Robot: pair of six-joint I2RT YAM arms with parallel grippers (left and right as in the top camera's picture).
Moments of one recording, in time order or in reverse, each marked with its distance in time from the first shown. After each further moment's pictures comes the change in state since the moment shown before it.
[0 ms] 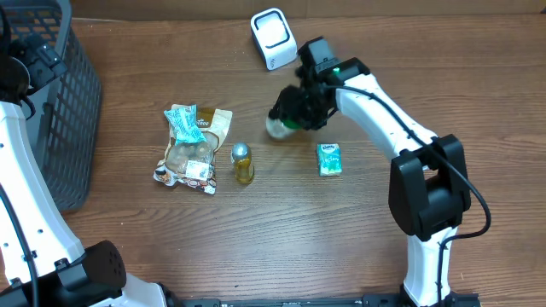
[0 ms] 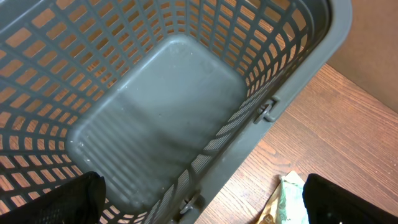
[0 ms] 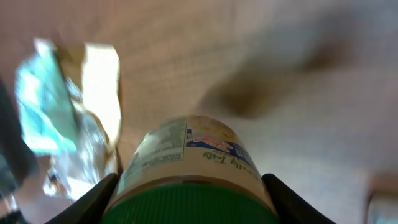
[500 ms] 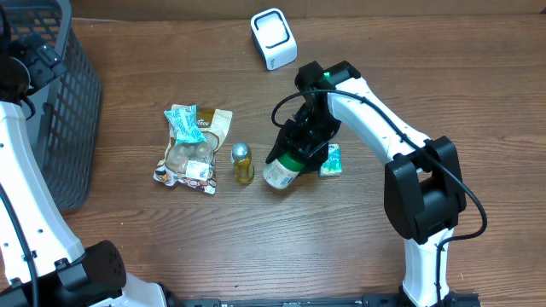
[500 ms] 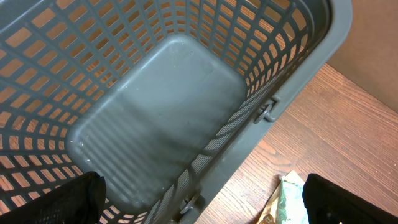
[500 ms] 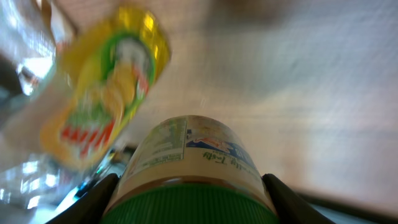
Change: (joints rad) left arm 0.000 0.000 0.000 0.000 0.000 0.000; right arm 0.054 0.000 -0.001 -0.484 -0.228 0.060
